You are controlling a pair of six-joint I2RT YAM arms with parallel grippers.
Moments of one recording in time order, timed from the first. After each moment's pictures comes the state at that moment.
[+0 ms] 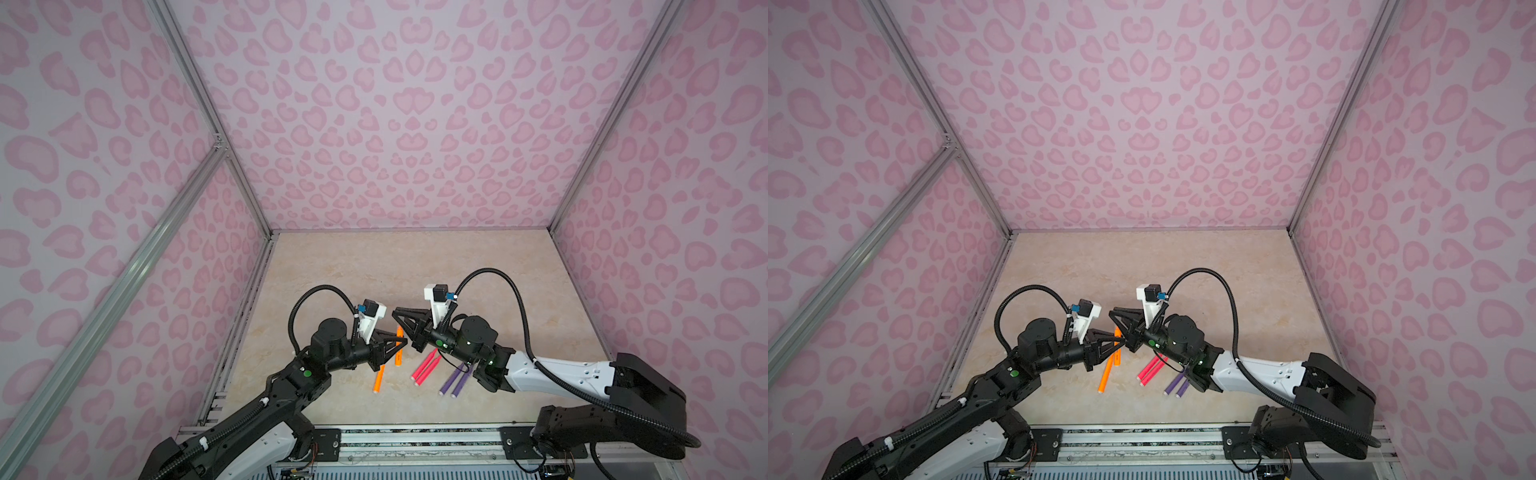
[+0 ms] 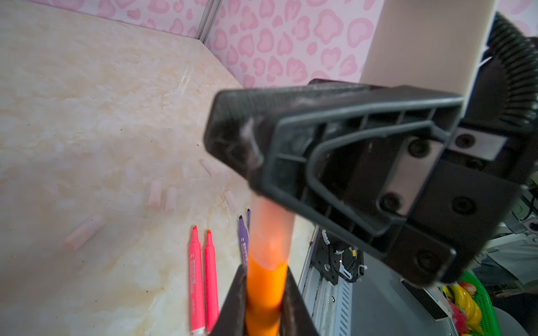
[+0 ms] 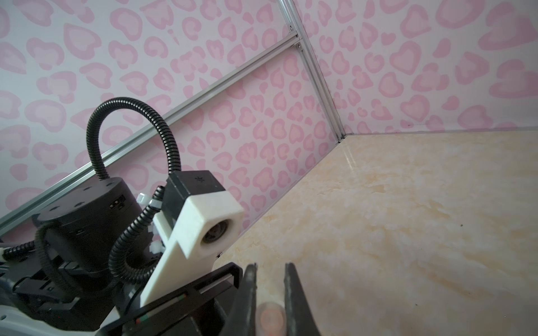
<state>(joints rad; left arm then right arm) -0.66 0.86 0.42 0.16 0.52 -0.49 1.00 1.35 0.59 0.78 -0.06 0.55</state>
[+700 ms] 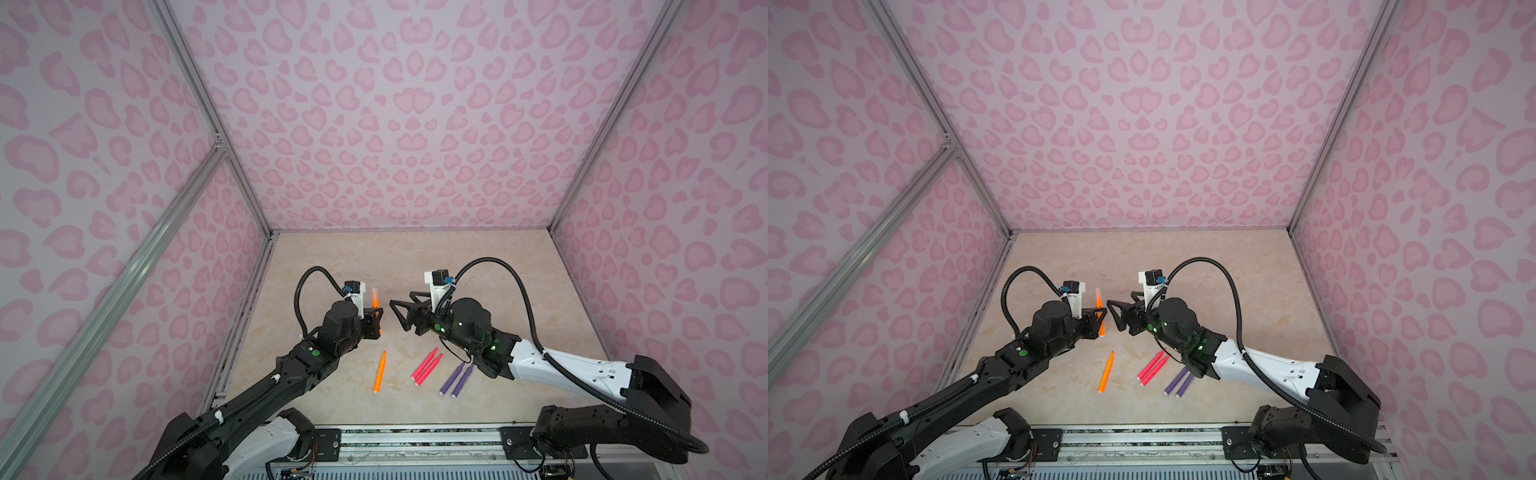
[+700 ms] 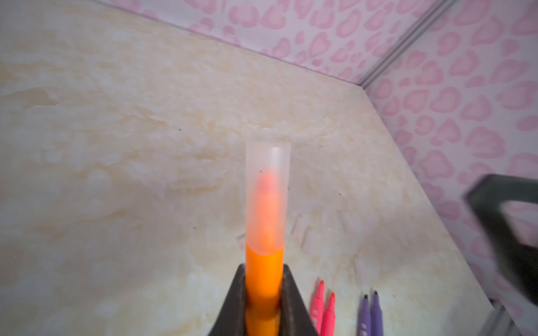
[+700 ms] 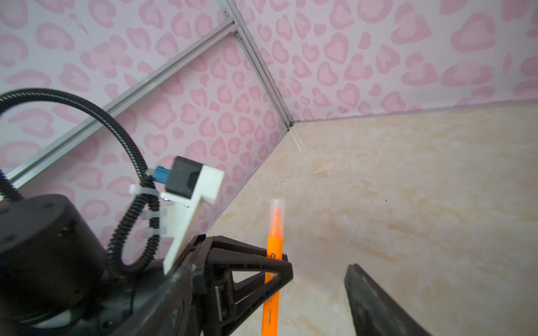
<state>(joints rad) -0.62 1.08 0.60 -0.06 -0.12 -0.57 0.95 1.30 0.79 0.39 0.08 0.56</state>
